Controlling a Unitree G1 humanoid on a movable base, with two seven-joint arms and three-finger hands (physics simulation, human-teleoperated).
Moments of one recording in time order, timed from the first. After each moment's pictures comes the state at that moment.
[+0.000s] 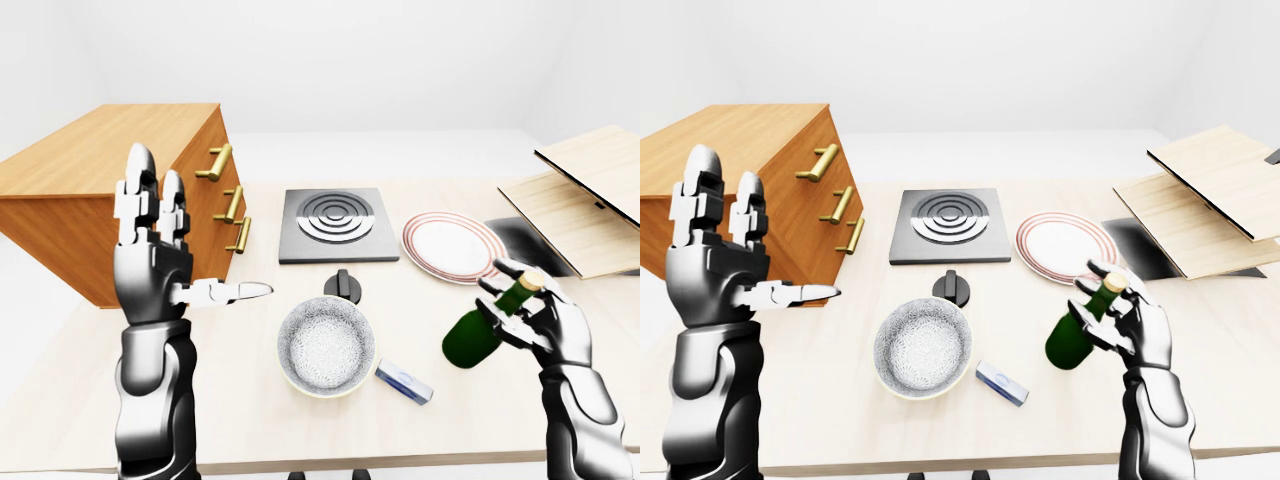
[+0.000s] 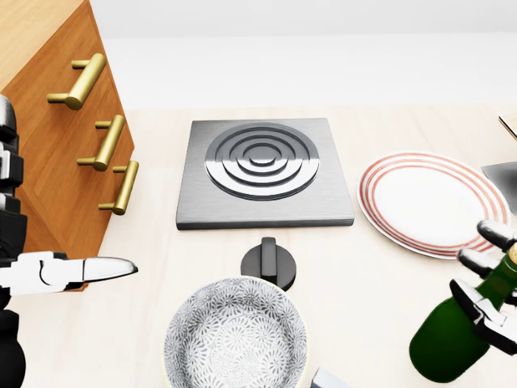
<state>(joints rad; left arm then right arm) -0.09 0.08 0.18 -0.58 -0.14 0.09 -0.03 0.10 -0.15 -0.52 -0.18 0.18 0.09 0.27</state>
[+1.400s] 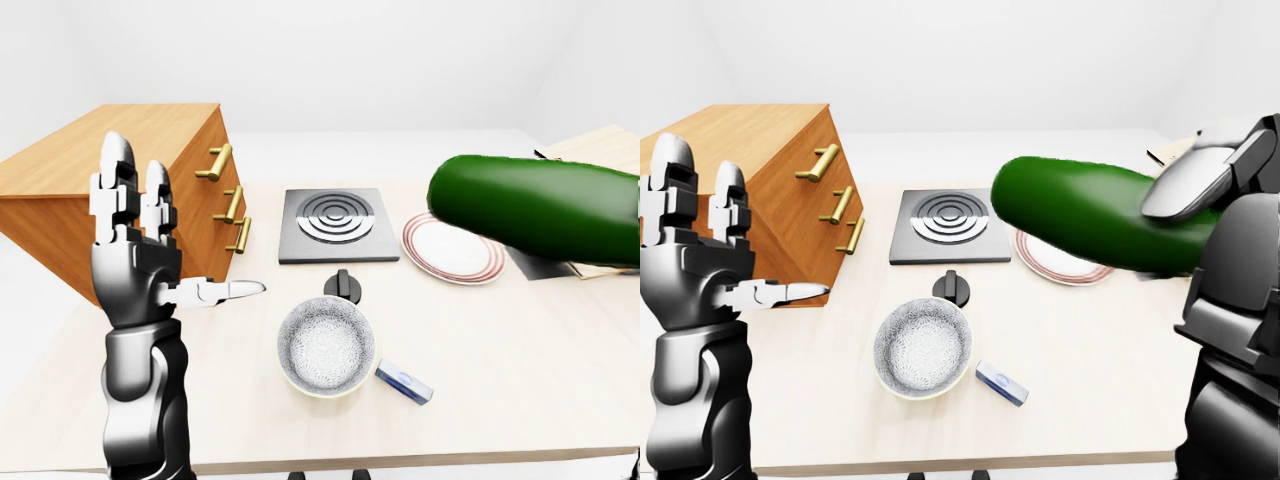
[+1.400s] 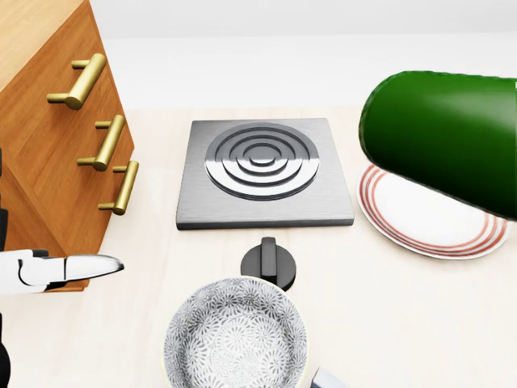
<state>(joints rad) -0.10 0.10 0.21 -0.62 -0.17 0.09 -0.03 -0.06 -0.43 -0.52 -1.00 0.91 0.09 -0.11</state>
